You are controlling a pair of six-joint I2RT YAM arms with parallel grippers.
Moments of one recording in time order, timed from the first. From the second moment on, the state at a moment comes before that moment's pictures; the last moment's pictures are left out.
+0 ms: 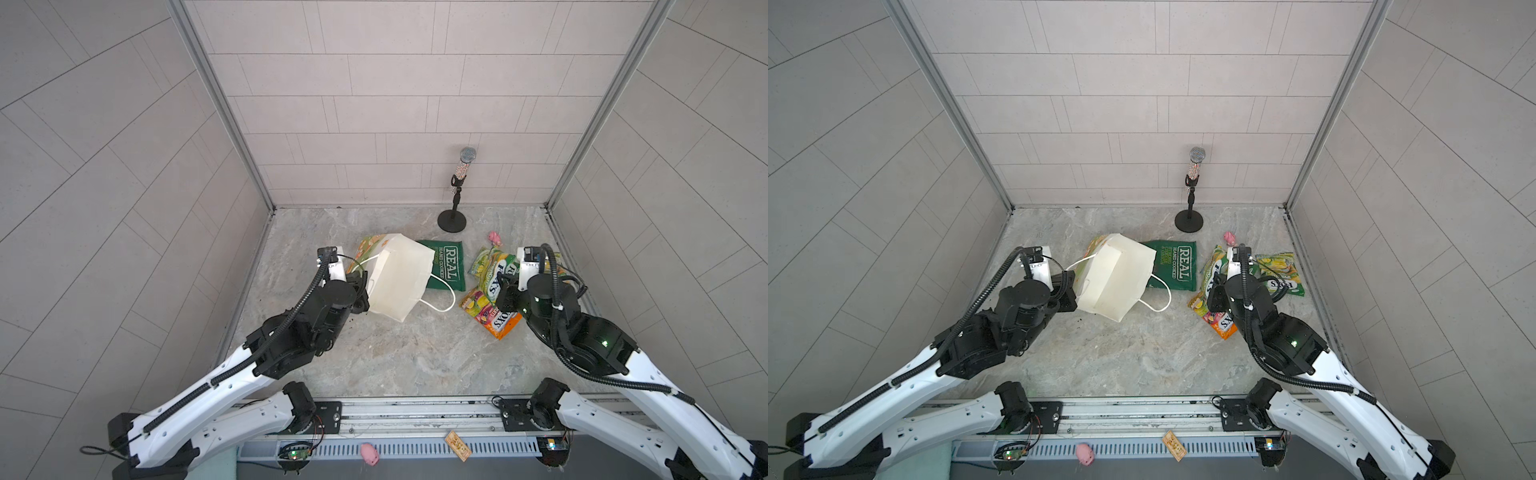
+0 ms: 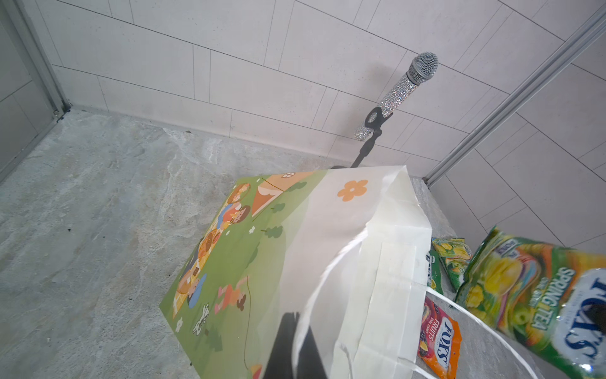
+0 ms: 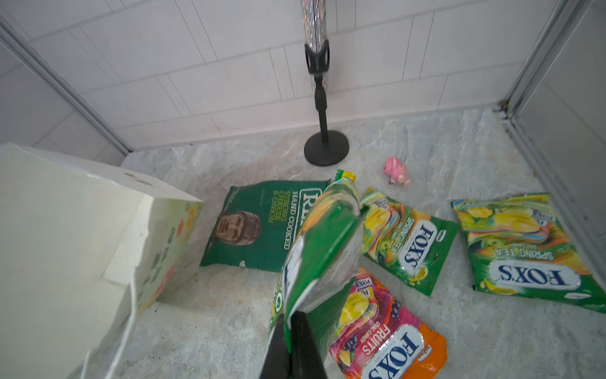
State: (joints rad) left arm -0.95 0.81 0.99 -0.65 -0.65 -0.66; right arm 0.65 0.75 0.90 -0.70 0.37 0.50
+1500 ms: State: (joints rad) left arm -0.95 0.81 0.97 -0.67 -0.70 -0.66; right arm 0.51 1.30 0.66 -0.34 -0.34 0.43
